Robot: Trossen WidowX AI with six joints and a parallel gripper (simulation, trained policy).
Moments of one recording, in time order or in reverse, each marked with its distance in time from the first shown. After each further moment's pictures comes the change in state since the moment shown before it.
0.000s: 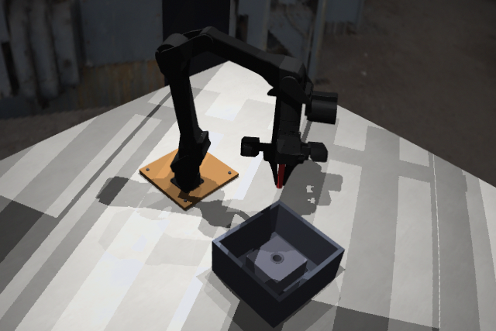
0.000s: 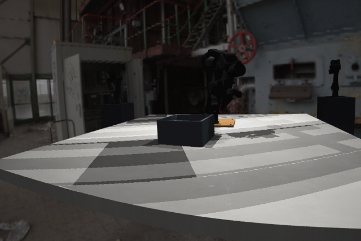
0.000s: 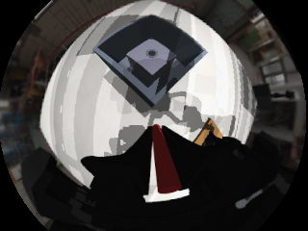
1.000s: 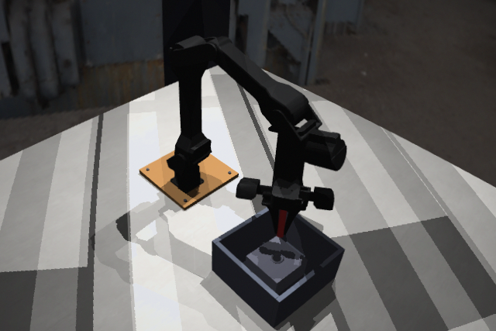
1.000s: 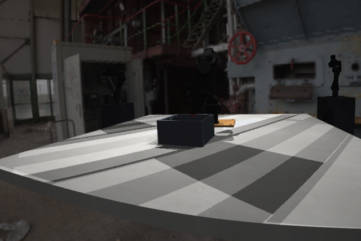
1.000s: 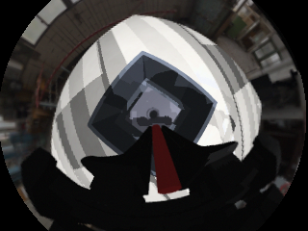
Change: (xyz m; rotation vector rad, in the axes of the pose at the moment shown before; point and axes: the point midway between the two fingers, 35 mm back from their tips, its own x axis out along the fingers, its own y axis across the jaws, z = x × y) arm 0.044 -0.002 0.135 0.159 -0.123 -0.005
